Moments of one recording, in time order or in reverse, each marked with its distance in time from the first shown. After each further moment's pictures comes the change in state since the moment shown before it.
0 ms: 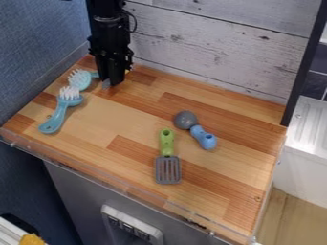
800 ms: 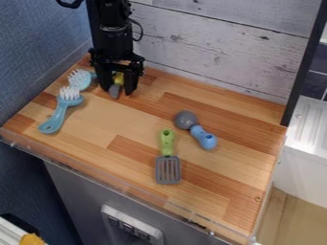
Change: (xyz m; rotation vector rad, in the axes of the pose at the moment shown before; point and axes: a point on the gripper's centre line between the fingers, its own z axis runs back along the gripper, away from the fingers) arm -0.008 -0.020 -0.009 -0.048 0.057 0.326
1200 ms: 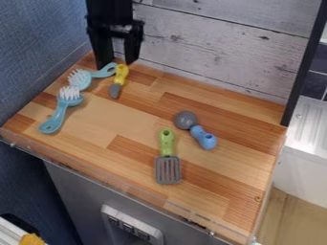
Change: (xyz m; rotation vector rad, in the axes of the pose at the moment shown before) arm 0.000 -0.007 0.066 0.000 0.006 -0.057
